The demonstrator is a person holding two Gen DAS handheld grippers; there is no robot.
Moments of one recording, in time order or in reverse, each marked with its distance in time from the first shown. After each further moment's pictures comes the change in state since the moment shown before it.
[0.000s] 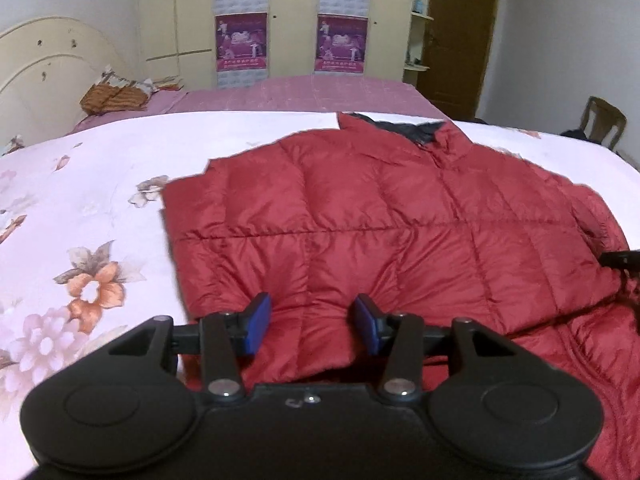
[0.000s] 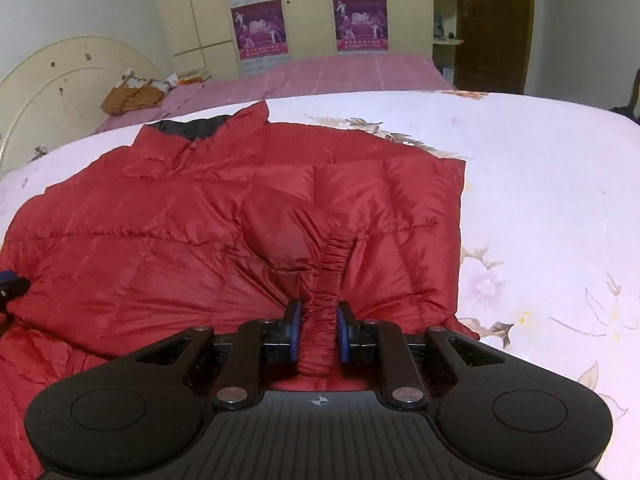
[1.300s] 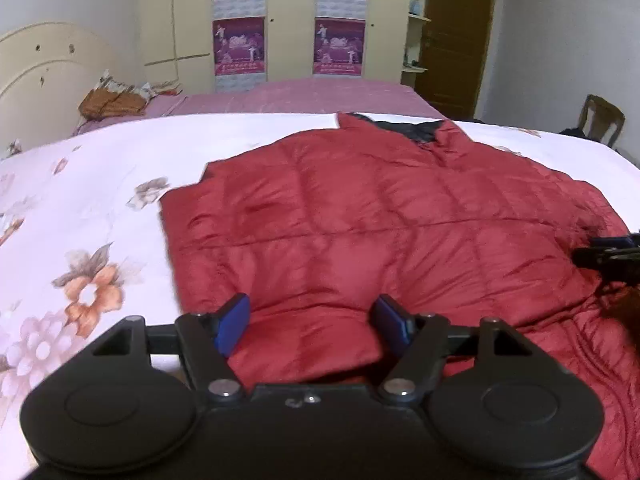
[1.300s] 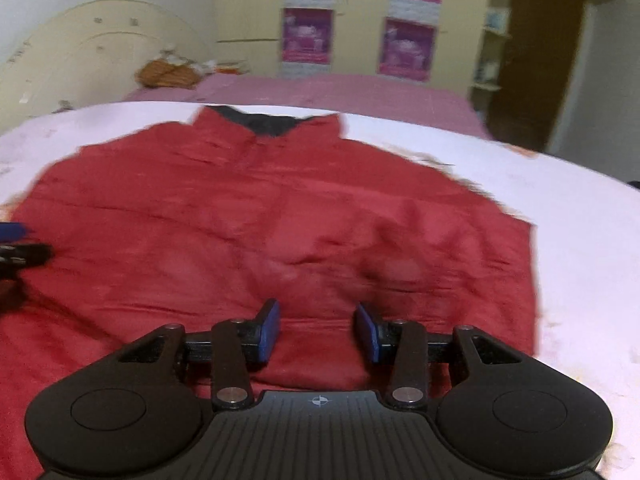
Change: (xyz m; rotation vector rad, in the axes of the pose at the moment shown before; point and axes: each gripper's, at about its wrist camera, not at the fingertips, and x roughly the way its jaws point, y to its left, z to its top) left arm 0.008 0.002 -0.008 0.017 -0.005 0.002; right arm 0.039 0.055 -0.002 -0.186 -0.049 -0.050
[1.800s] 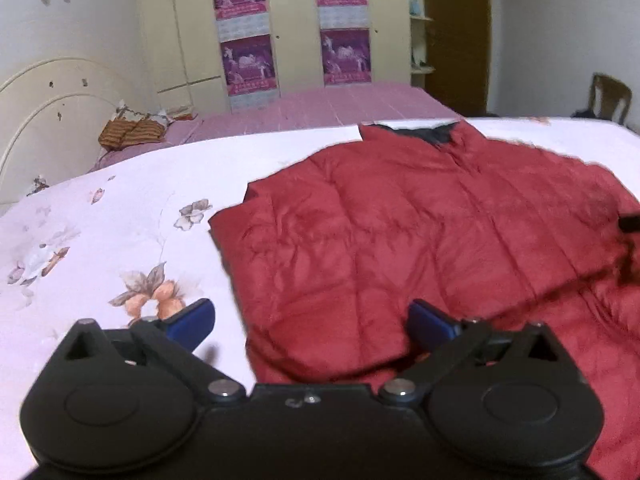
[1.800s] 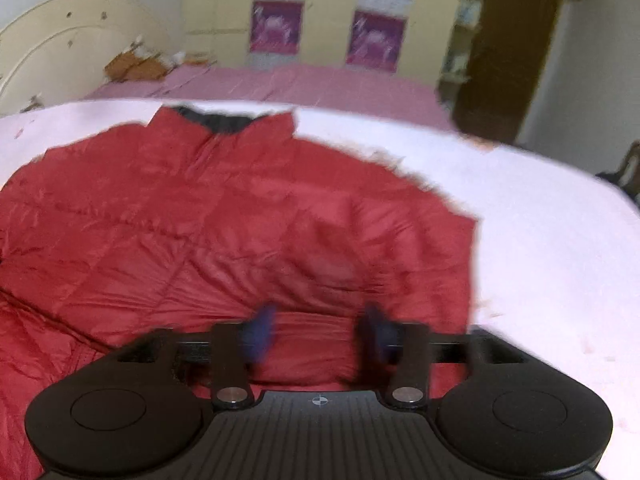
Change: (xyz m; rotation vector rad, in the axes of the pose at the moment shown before) left arm -0.027 0.006 -0.006 0.104 -0.026 0.083; right arm -0.038 -0.016 0.003 -0.009 -0.017 -0.080
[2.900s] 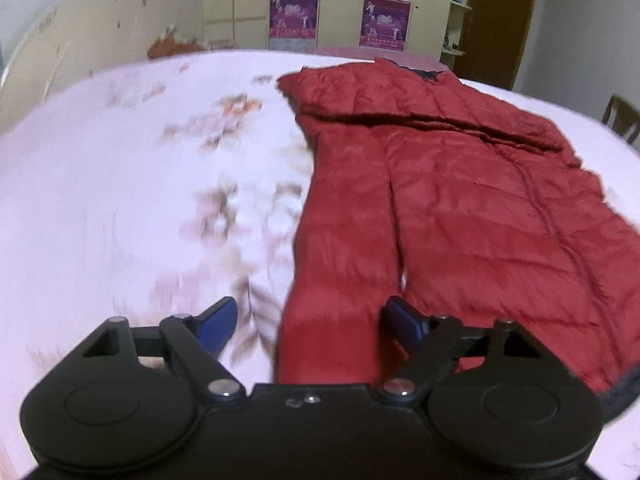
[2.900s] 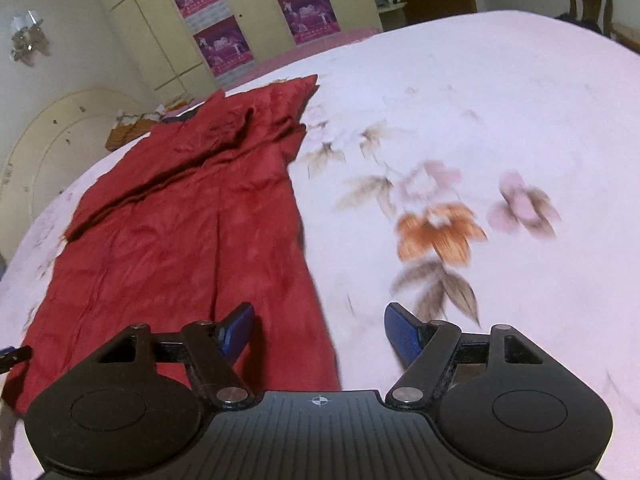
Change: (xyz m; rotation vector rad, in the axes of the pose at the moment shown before) left arm -0.188 -0.001 -0.158 -0.235 0.135 -0.018; right arm -0.199 -0.130 -0.208 0.451 0.089 0.230
